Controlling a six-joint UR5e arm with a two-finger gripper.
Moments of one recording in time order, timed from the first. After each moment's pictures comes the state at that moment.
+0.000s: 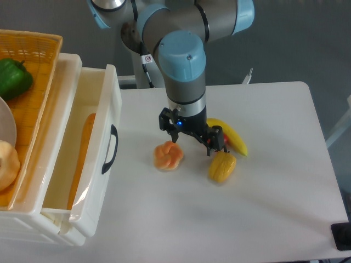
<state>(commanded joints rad) 2.45 -1.83 -1.51 -1.22 1.64 0.89</state>
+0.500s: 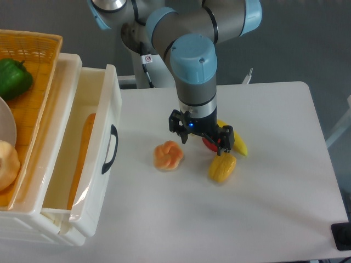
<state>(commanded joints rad) 2.45 -1.83 -1.55 -1.21 1.70 0.78</state>
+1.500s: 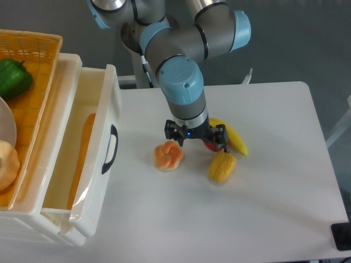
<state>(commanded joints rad) 2.39 -1.88 -1.58 -1.22 1.66 0.48</state>
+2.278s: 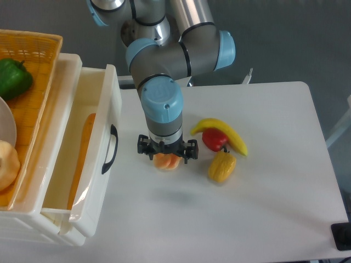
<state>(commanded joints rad) 2.33 -1.92 -1.58 -1.22 1.55 0.44</state>
